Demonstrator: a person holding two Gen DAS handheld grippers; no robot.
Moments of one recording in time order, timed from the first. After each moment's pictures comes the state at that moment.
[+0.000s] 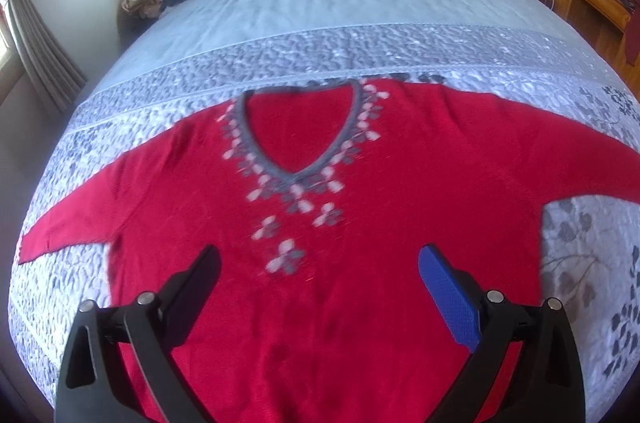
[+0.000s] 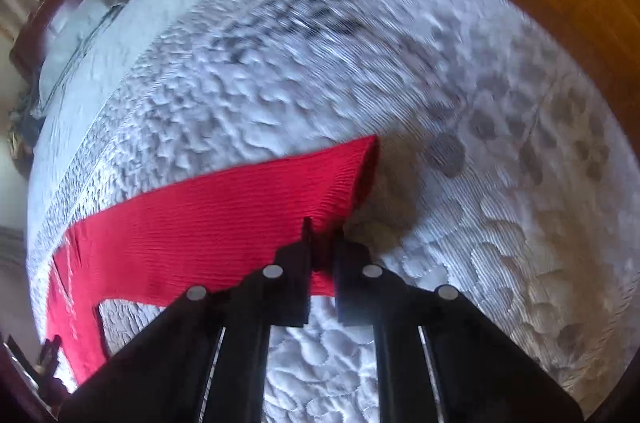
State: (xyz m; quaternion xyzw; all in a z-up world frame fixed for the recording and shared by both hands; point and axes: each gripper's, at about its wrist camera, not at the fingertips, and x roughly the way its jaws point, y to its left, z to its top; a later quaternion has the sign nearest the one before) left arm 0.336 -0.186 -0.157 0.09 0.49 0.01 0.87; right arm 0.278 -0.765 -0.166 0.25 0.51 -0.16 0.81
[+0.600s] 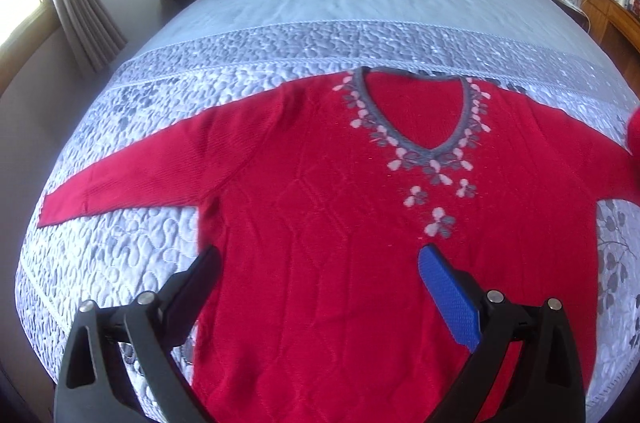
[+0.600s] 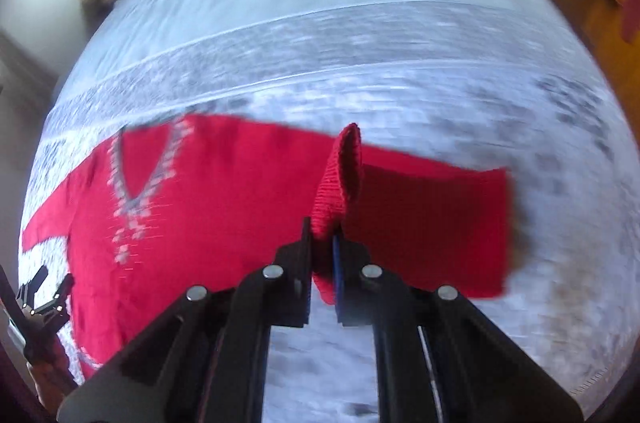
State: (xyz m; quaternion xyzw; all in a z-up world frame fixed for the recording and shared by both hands) left arm 0.317 -0.062 -0.143 0.05 0.50 0.06 0.86; right arm 0.402 -0.419 -0.121 0.07 0.57 0.04 0.82
